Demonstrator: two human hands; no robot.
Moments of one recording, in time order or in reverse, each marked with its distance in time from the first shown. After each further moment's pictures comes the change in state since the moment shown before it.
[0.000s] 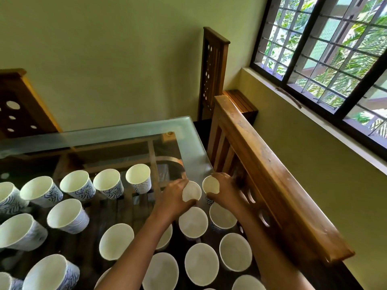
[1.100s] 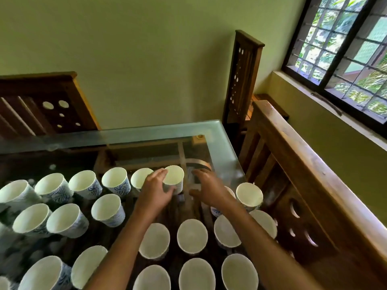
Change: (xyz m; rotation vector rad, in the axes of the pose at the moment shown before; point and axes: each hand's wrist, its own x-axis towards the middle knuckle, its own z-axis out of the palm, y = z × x) left_hand -0.013 -0.090 -0.070 -0.049 0.315 -0.145; right_hand 0.035 -0.106 0.050 -0.001 -0.158 -0.238
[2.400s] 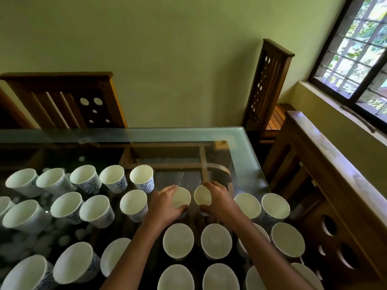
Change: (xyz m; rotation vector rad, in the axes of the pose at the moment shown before) left_hand -0.025 -0.044 -0.021 0.038 -0.066 -0.078; right_hand 0.008 -0.019 0.042 -0.050 -0.047 -0.004
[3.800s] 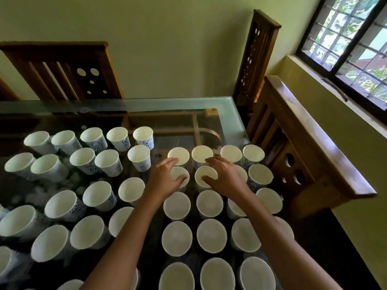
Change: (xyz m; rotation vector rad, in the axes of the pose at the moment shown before) left_hand -0.104 0.032 -0.029 -0.125 0.034 0.047; right_hand -0.123 -0.026 -0.022 -0.004 0.126 -0.033
